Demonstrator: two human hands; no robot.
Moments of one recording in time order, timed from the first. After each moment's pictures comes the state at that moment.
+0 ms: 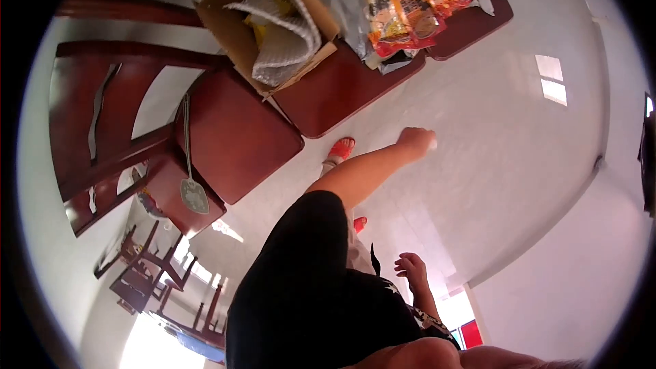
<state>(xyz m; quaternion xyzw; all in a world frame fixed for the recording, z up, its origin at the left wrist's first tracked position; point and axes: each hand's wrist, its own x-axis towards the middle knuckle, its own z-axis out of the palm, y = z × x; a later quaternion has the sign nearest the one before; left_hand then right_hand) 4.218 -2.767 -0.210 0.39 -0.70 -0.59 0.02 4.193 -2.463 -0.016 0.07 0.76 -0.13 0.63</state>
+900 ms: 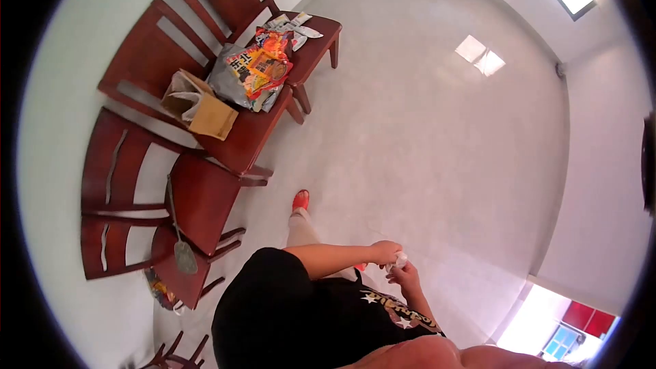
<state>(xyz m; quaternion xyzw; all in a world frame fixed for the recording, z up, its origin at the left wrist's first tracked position) 4.171 -2.341 -0.052 0.11 -0.64 -0.70 -0.31 4.136 -2.180 -0.015 0.04 0.69 -0.48 0.54</state>
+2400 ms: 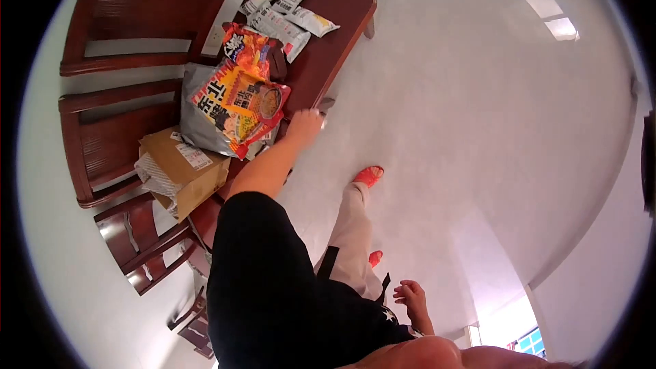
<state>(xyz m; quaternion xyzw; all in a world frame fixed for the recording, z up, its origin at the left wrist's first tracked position) 4.053 -2.941 -0.249 0.23 -0.95 -0.06 -0.21 3.941 -2.435 -0.060 0.26 0.66 -0.30 0.63</state>
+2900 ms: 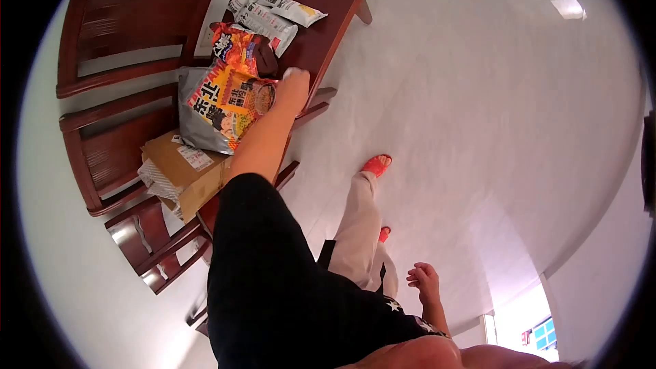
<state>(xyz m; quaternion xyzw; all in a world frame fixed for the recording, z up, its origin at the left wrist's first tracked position) 4.013 -3.000 -0.243 0.36 -0.92 -0.04 -0.14 3.920 -2.438 -0.092 0.28 0.66 -0.34 0.61</state>
